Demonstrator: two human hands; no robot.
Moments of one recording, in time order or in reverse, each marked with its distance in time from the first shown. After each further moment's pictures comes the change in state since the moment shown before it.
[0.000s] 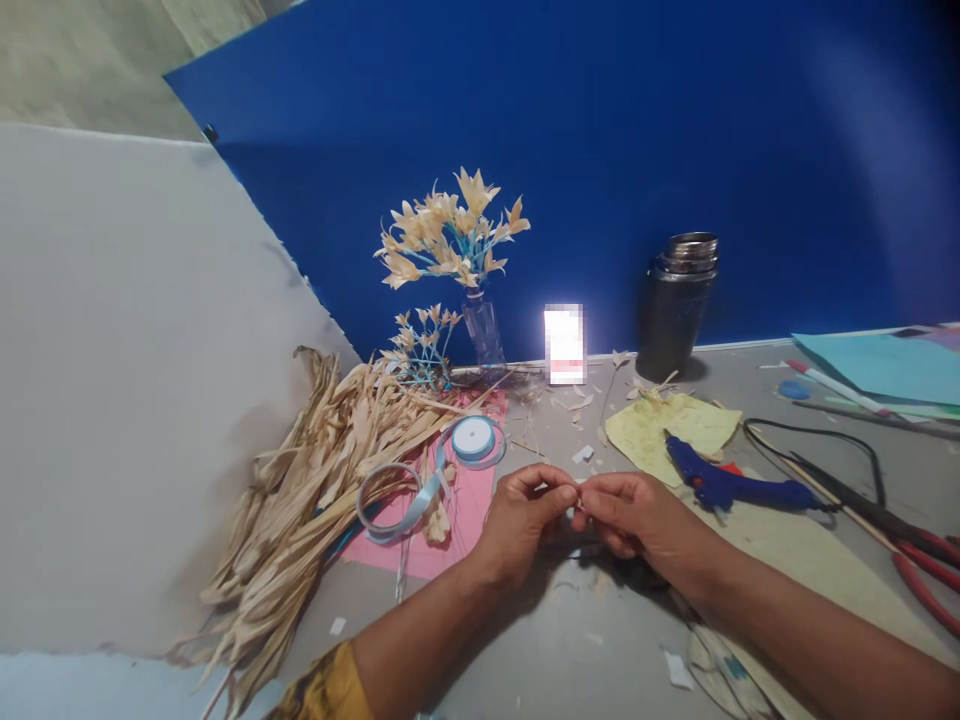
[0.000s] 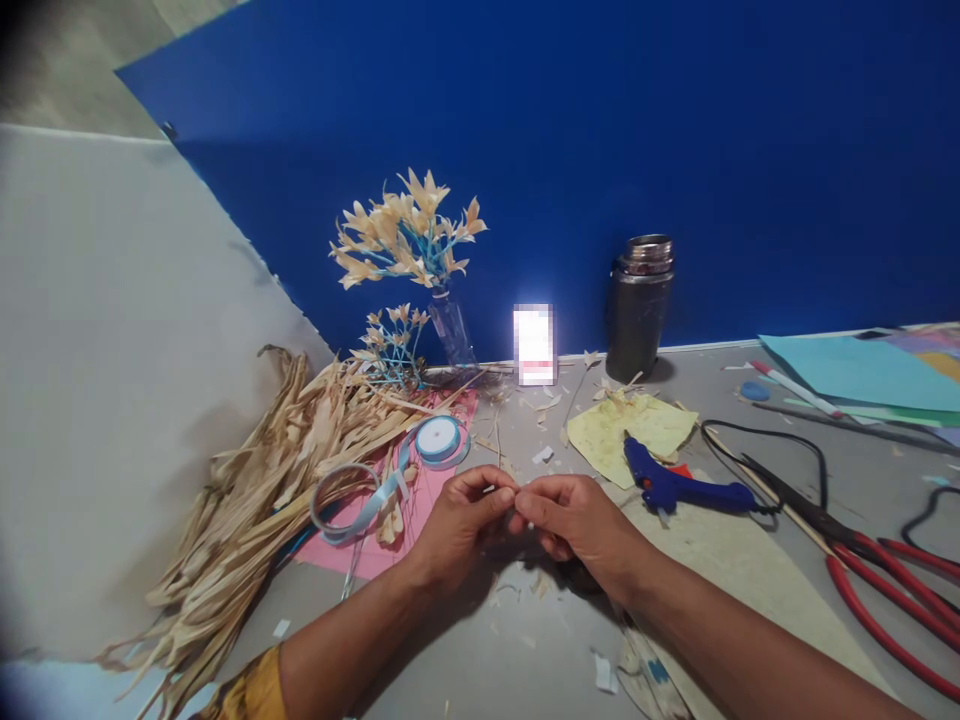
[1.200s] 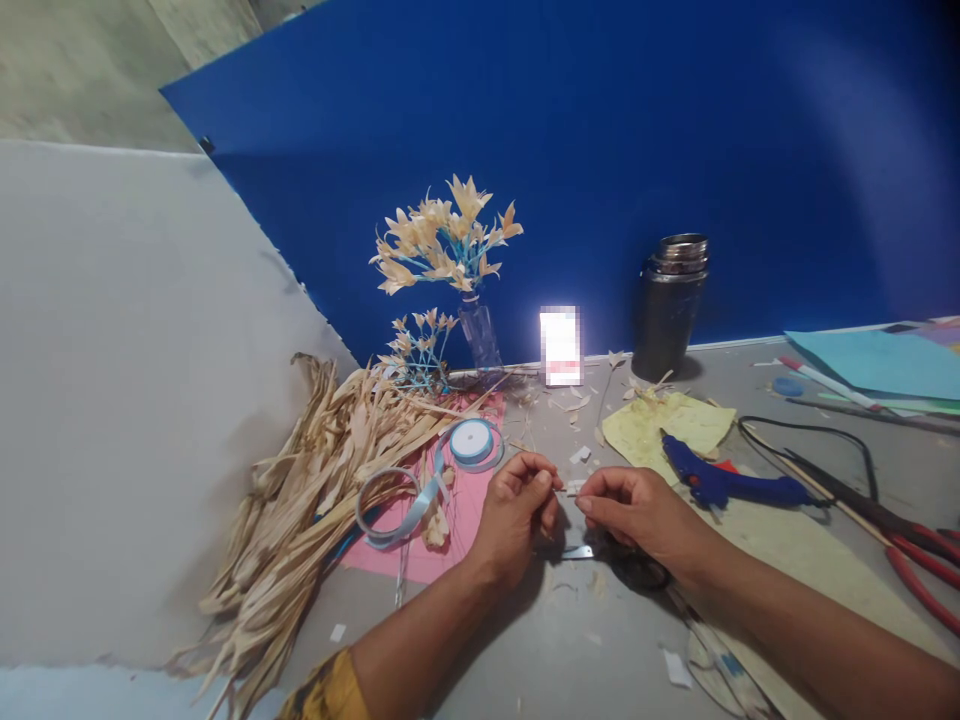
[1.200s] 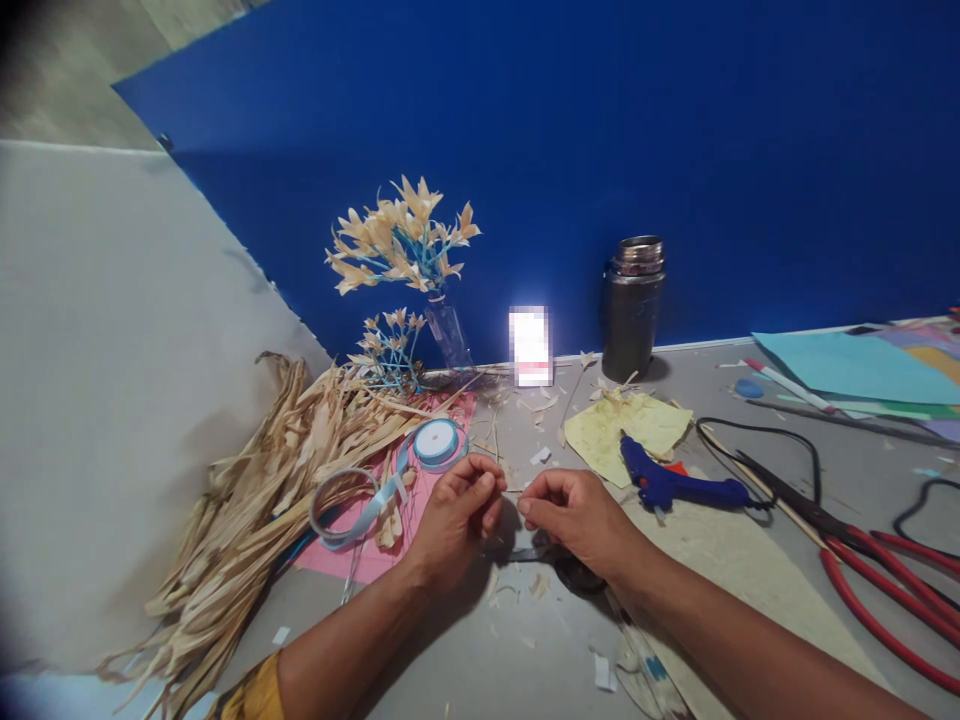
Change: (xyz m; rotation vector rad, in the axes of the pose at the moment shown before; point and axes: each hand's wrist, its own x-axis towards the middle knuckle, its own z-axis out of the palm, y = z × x) left_hand 0.004 0.001 -0.003 0.004 0.023 0.173; right_hand 0.004 -0.004 -0.001 -0.221 0.164 -0.034
